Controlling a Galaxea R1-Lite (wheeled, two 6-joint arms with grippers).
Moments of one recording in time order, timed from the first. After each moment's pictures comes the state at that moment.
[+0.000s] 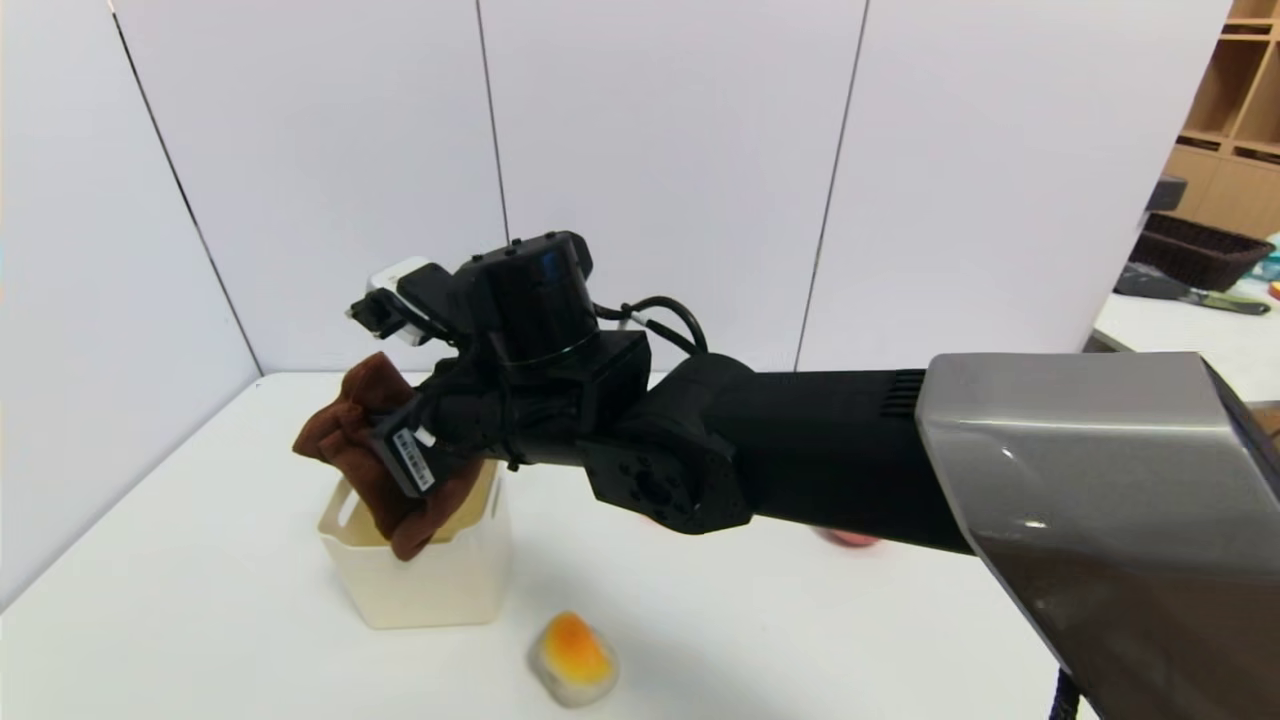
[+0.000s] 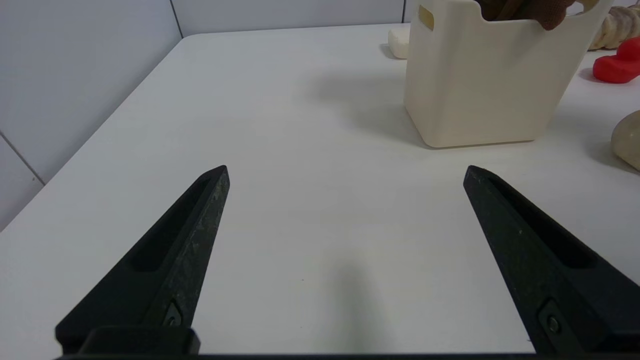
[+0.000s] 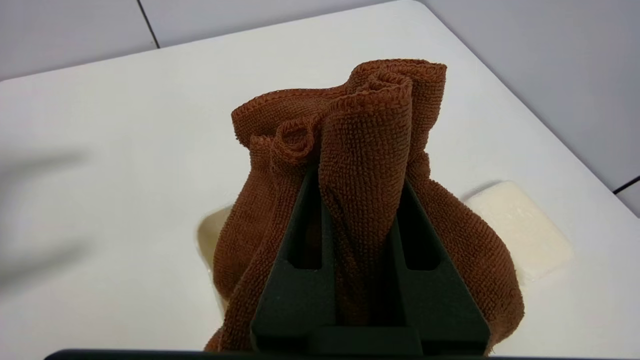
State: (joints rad) left arm -0.01 0.00 0.00 0.00 0.00 0.02; right arm 0.96 2.32 -1.95 -0.11 0.16 -0.11
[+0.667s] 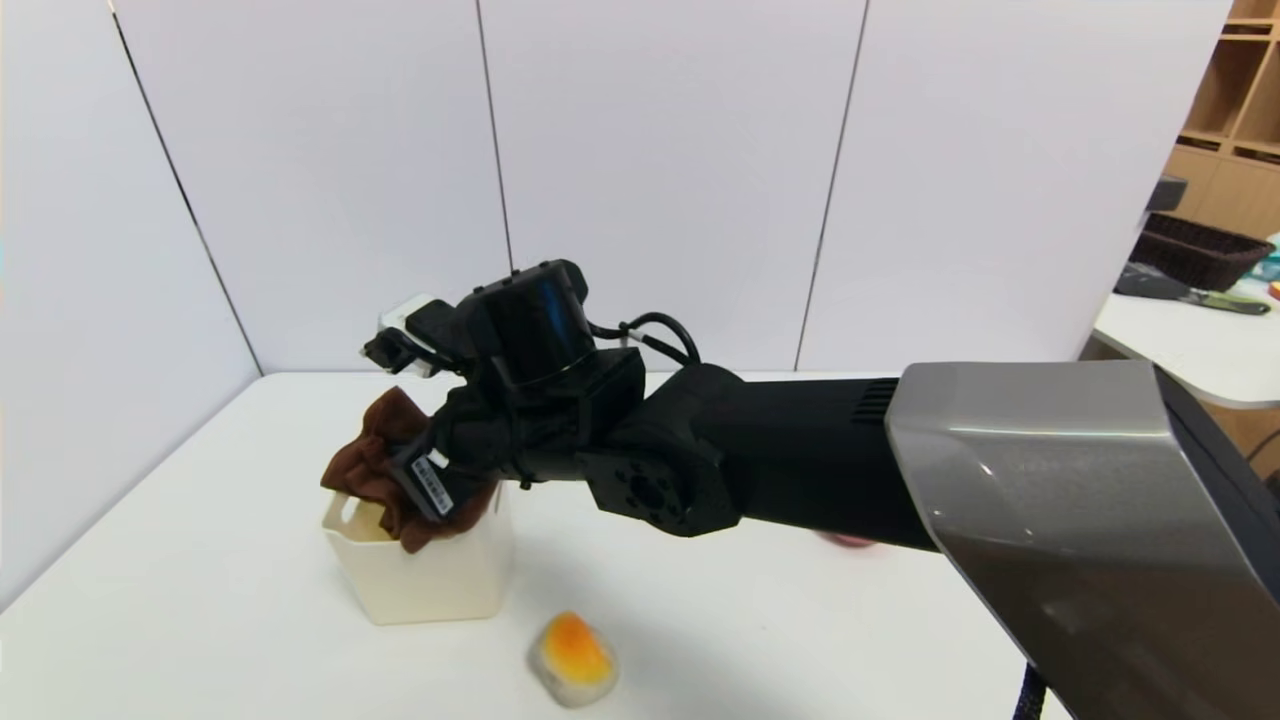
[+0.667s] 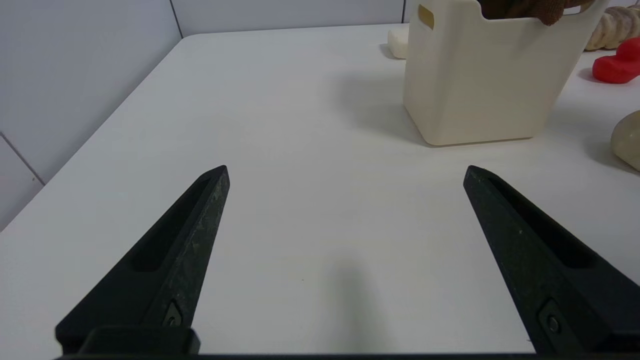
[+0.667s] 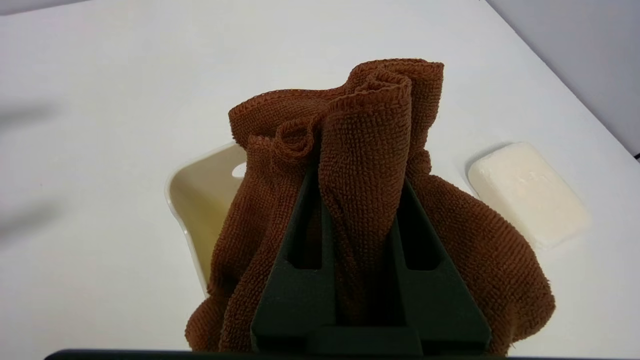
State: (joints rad) left arm -0.01 0.00 0.00 0.00 0.00 0.02; right arm 0.95 2.34 -1.95 -0.03 0.16 -0.14
